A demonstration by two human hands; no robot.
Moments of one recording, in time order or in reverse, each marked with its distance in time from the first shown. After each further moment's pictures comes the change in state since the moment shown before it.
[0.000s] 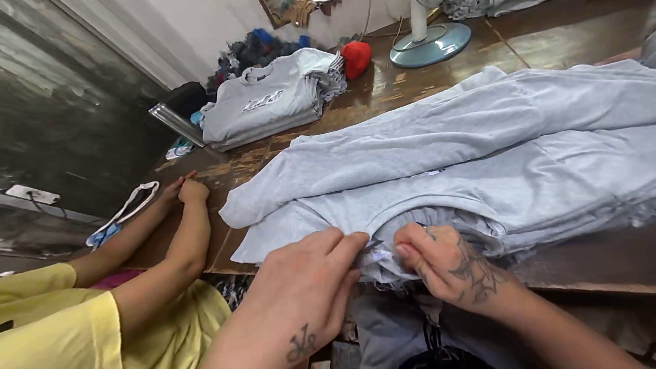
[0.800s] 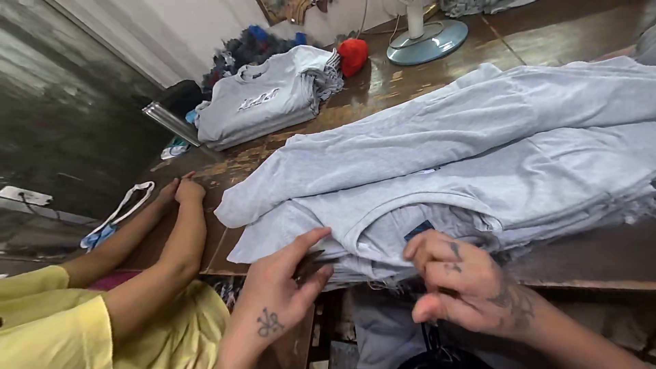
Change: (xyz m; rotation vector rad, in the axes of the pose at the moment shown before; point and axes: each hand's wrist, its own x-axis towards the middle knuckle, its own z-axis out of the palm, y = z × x) left_hand -0.038 -0.029 0.044 -0.316 0.212 -0.243; right_hand -0.023 0.000 -0.016 0.208 0.037 -0.098
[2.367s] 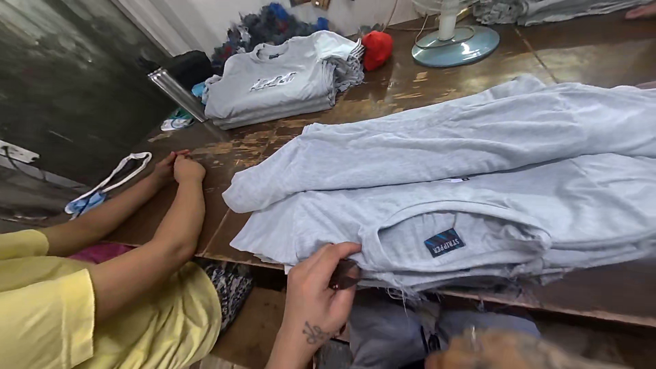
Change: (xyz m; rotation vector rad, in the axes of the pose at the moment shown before) left_hand -0.009 0.003 0.046 -0.148 0.317 -0.024; right_hand 0.030 -0.077 -0.025 0.022 -0.790 0.093
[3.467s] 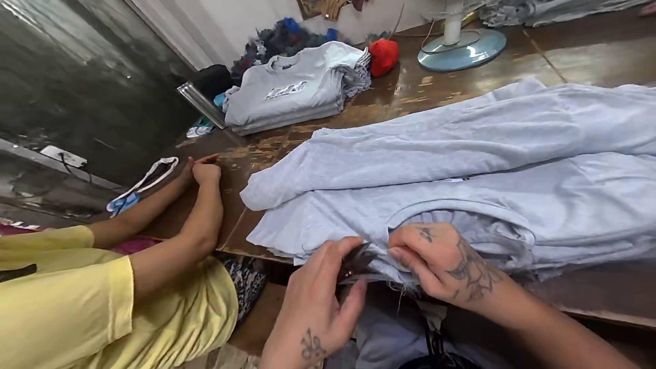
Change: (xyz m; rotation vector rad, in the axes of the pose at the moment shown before) left_hand -0.003 0.023 -0.023 0.126 -0.197 -0.029; right_hand 0.060 0.086 0.024 -0.206 0.715 -0.064
